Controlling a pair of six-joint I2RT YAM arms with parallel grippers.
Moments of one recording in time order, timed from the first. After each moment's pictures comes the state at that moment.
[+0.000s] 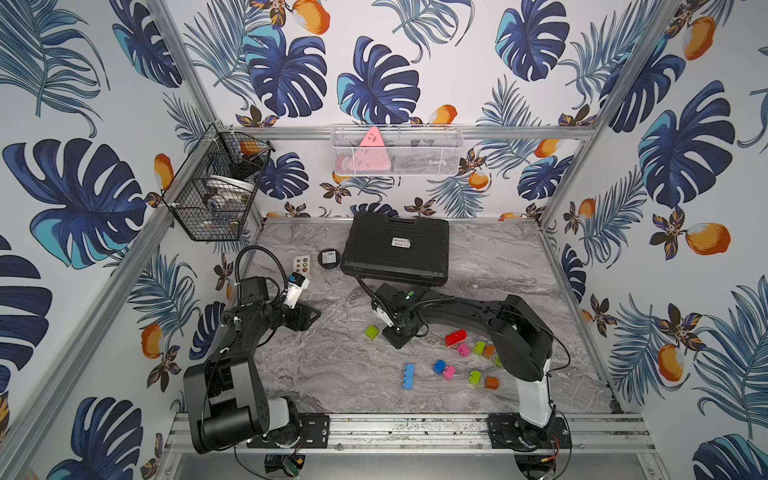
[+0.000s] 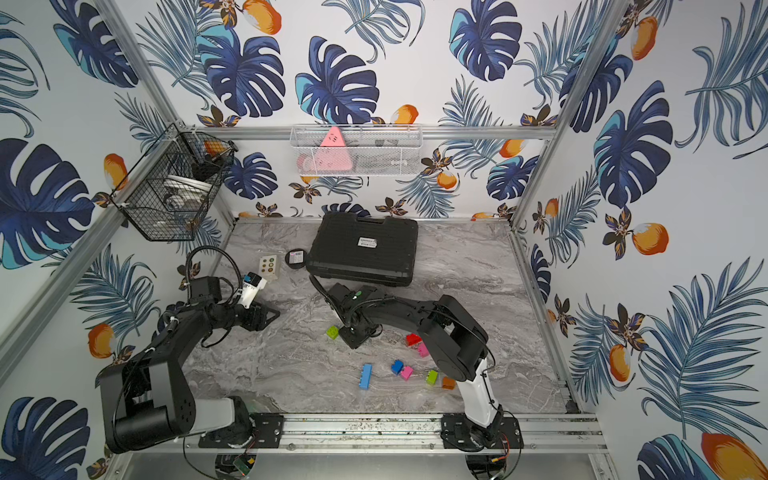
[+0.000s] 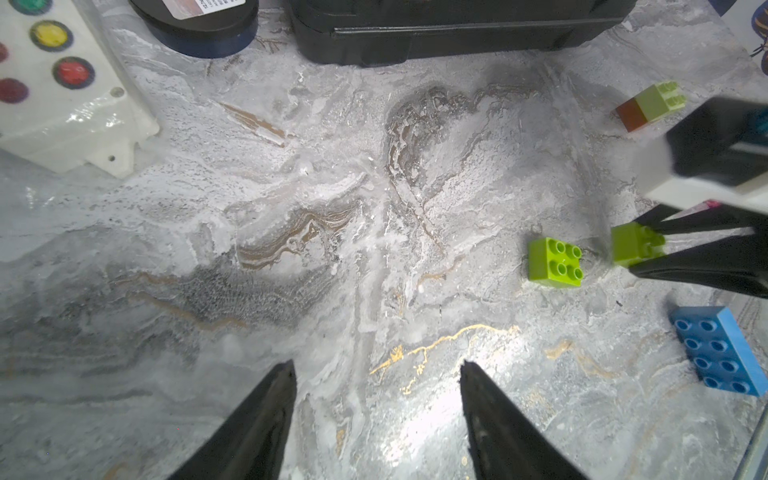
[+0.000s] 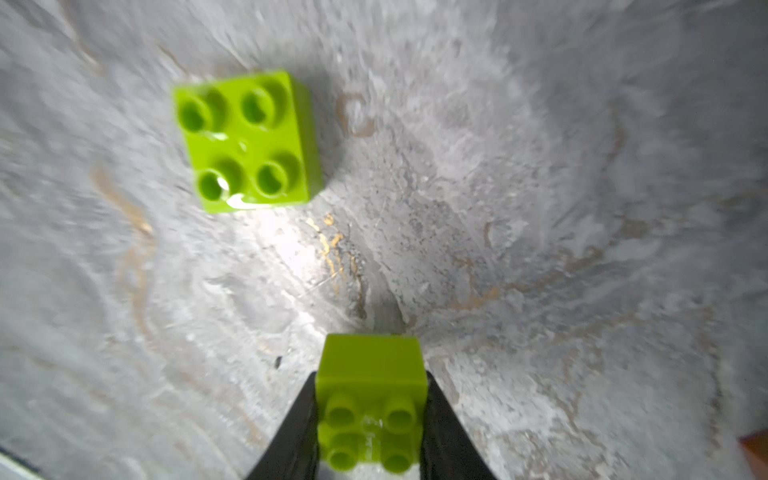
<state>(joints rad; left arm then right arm) 0.37 1.33 0.73 -0.51 0.68 0.54 0.95 1.99 1.46 -0.84 0.00 0.17</state>
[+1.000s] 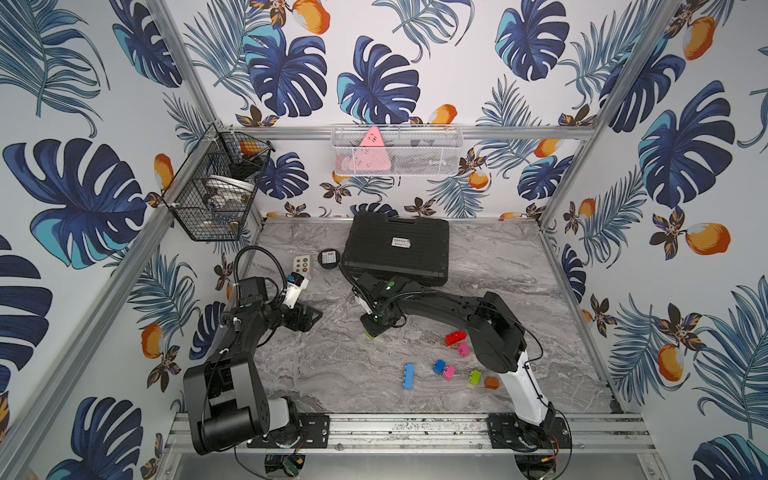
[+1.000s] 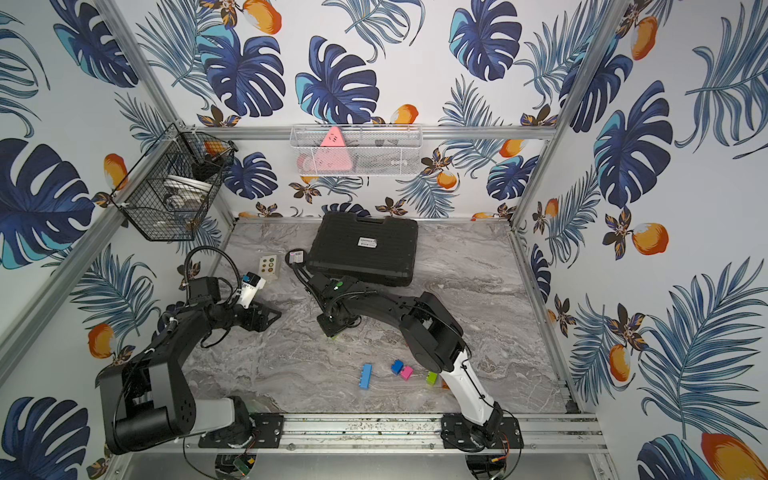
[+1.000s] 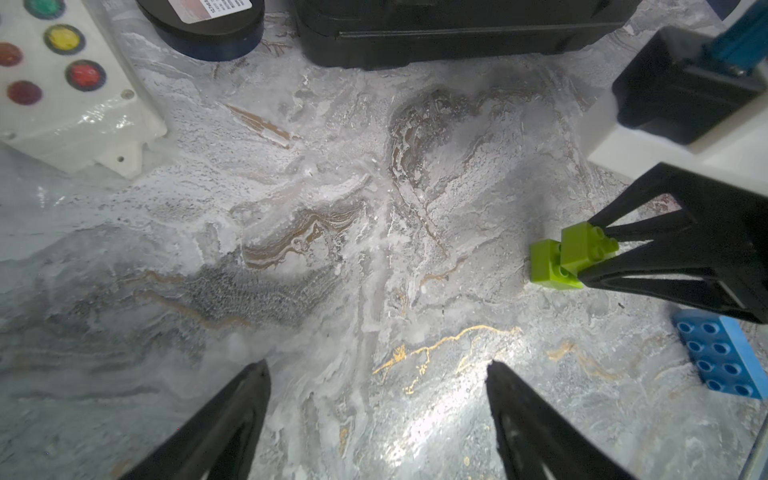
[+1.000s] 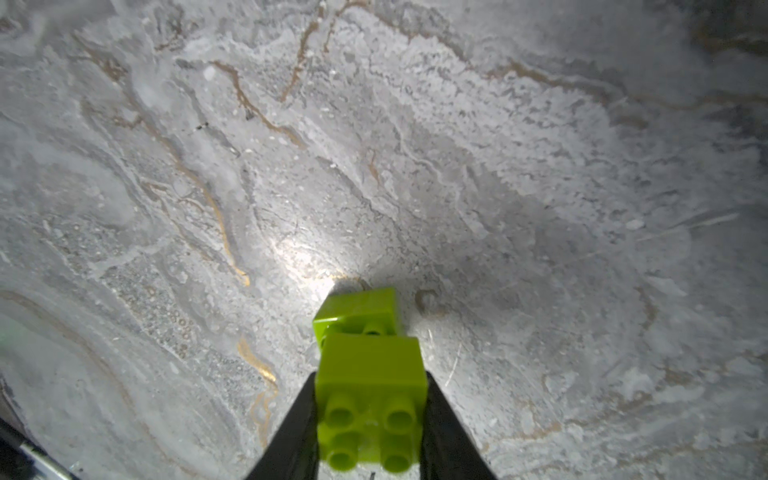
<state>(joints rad) 0.38 1.33 0.72 -0.50 0.69 0.54 0.98 2.20 1.77 -0.88 -0.04 0.30</state>
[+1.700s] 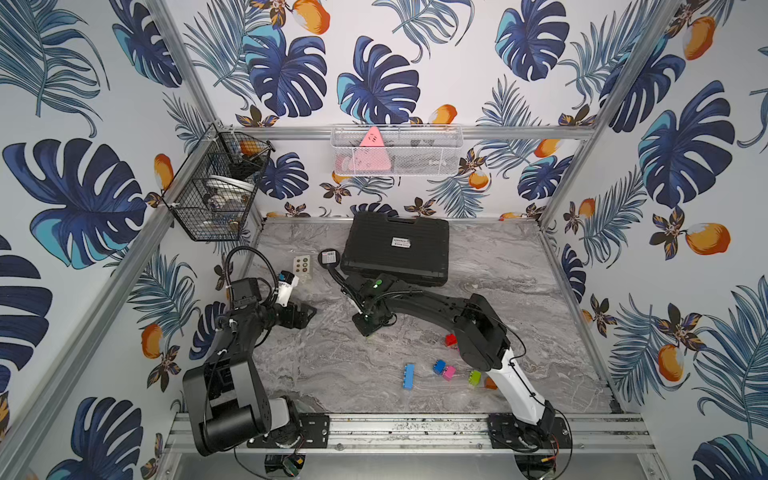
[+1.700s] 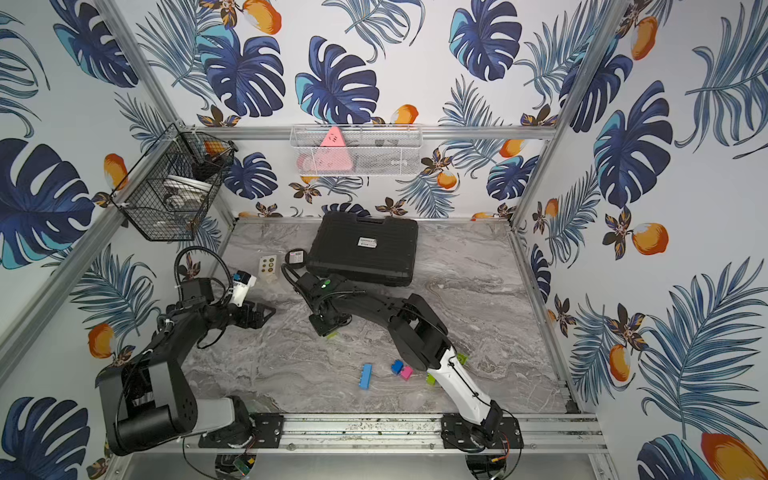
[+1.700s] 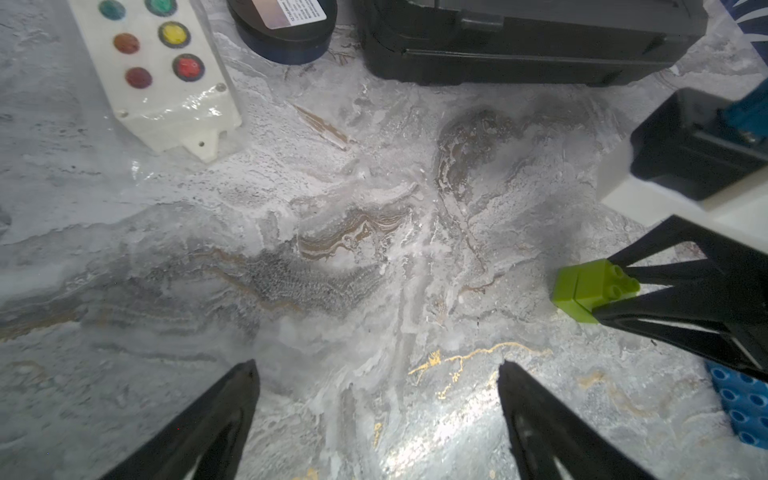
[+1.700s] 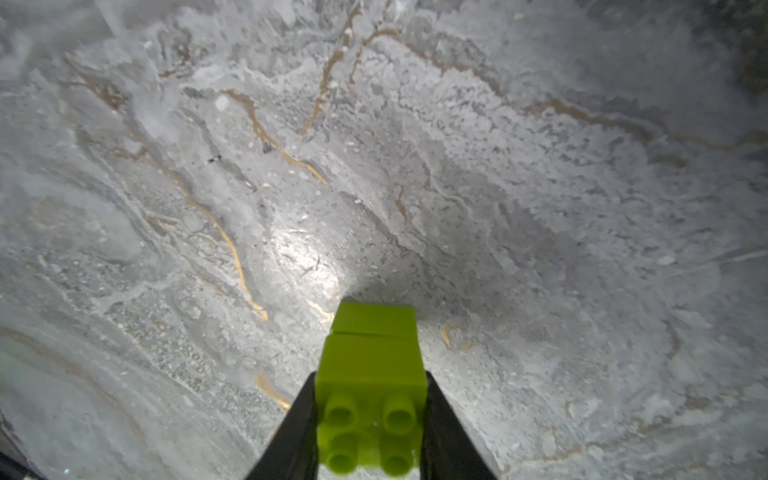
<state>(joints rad) 0.44 1.33 0.71 -0.44 0.66 0.47 1.01 2.34 2.00 -1.04 0.01 0.34</state>
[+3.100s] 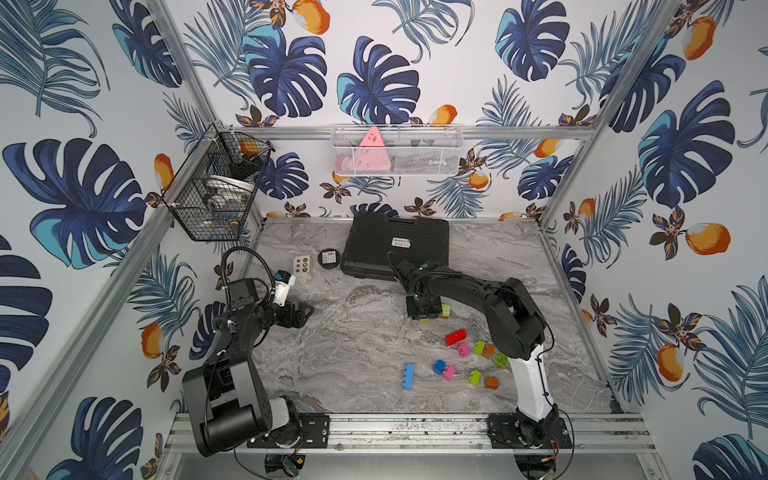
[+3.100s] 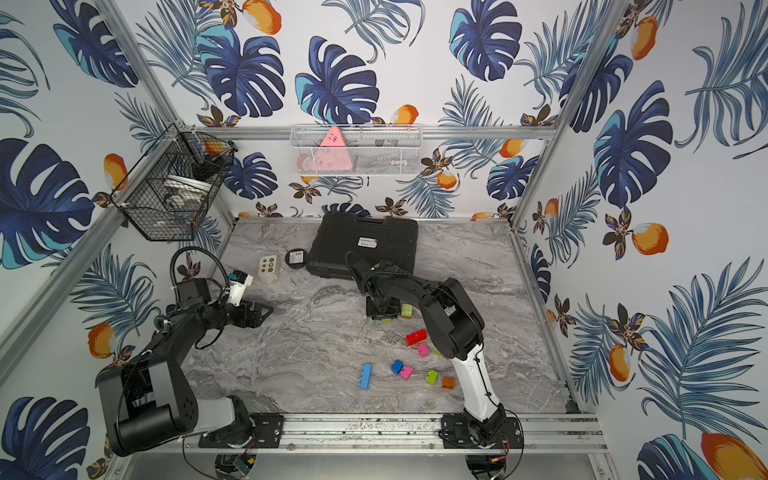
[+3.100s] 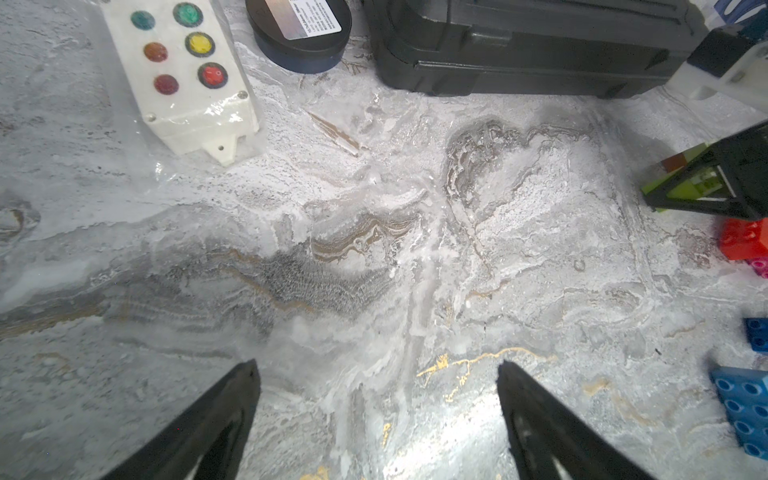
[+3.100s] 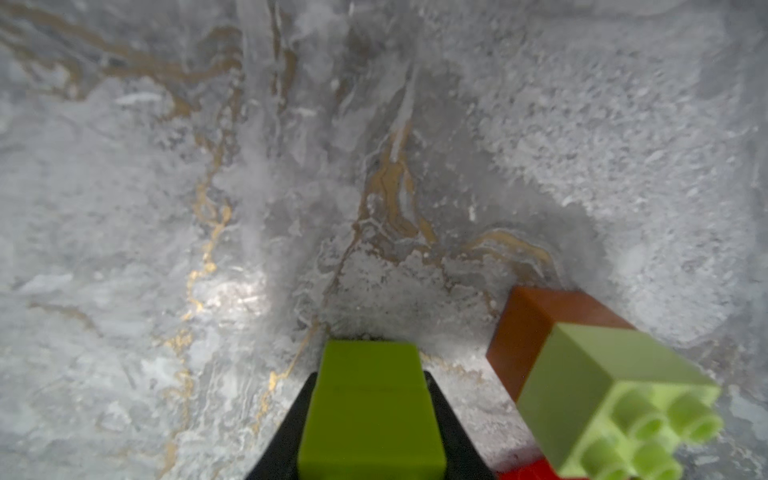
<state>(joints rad) 0.46 1.32 0.71 -0.44 0.67 0.46 0.73 2.14 1.60 -1.02 0.18 0.67</state>
